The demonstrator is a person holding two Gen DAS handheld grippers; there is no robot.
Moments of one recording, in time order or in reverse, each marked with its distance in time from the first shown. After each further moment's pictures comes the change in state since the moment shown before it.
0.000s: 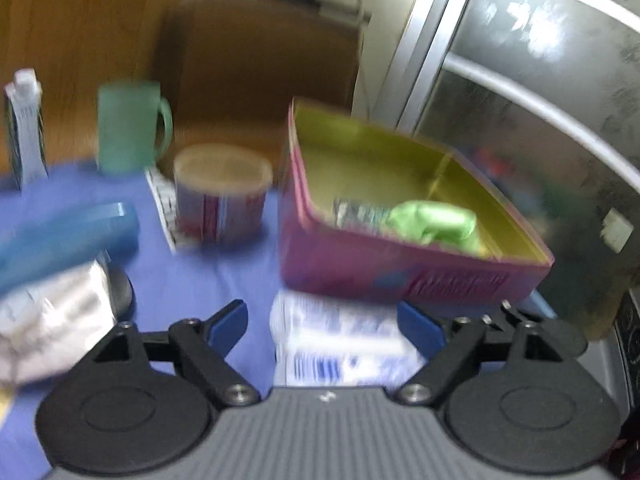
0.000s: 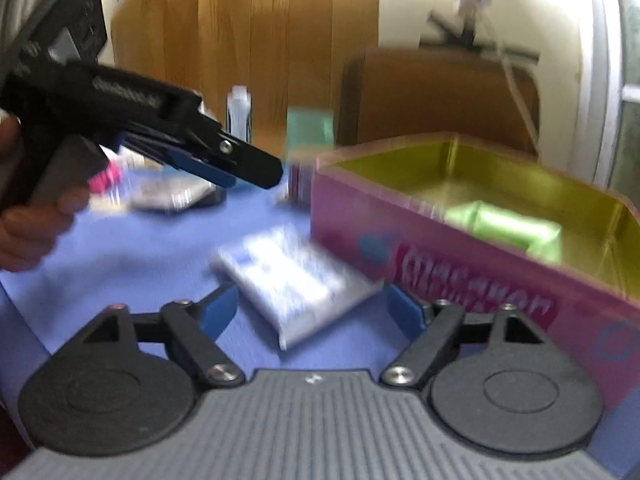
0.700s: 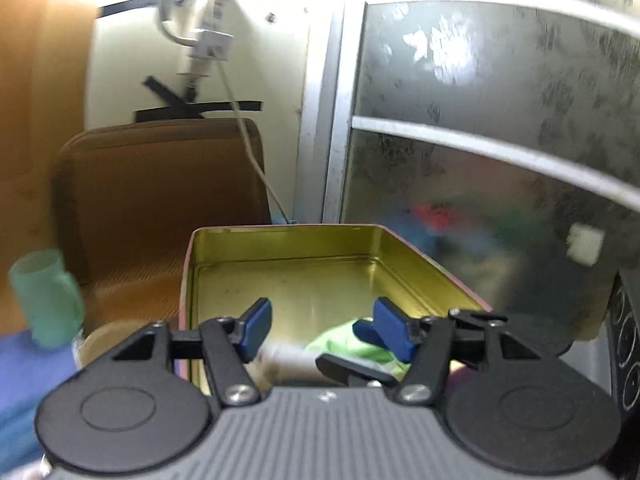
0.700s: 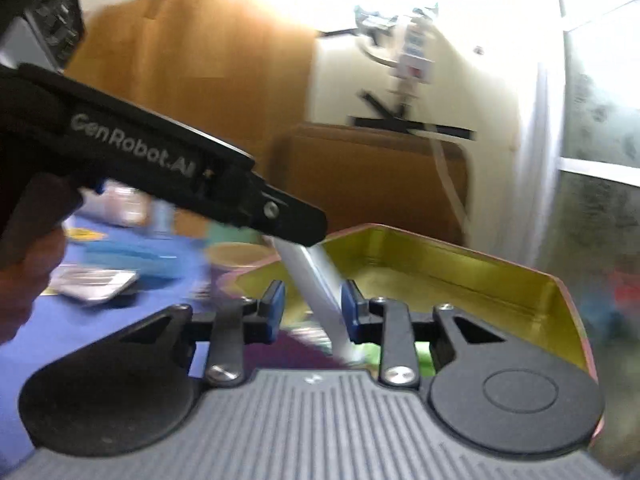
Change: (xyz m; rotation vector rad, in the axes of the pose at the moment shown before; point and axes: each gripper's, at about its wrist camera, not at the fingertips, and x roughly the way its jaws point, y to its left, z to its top) left arm 0.031 -0.091 0.065 0.307 -0.246 -0.037; right arm -0.012 -0.031 0.054 0.026 -0.251 -0.318
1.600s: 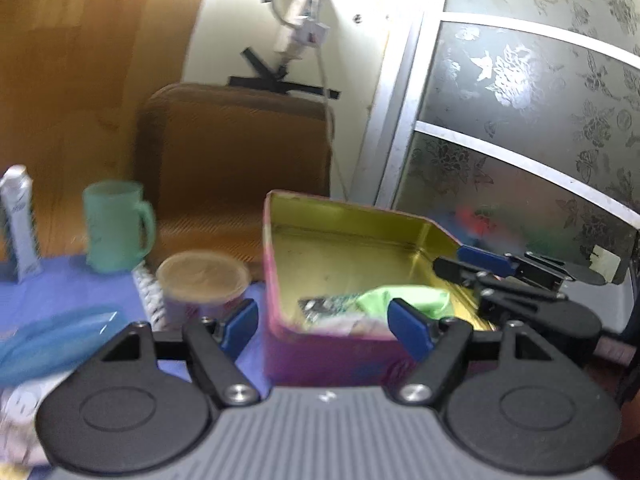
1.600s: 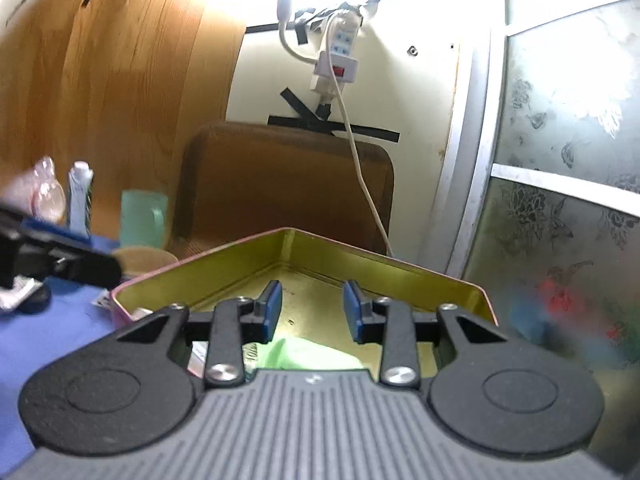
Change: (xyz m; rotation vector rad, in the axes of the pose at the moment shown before) left arm -0.072 0.054 -0.053 -0.216 -0.001 0.061; right arm -0.018 -0.015 0.004 0.023 -0.023 -0.112
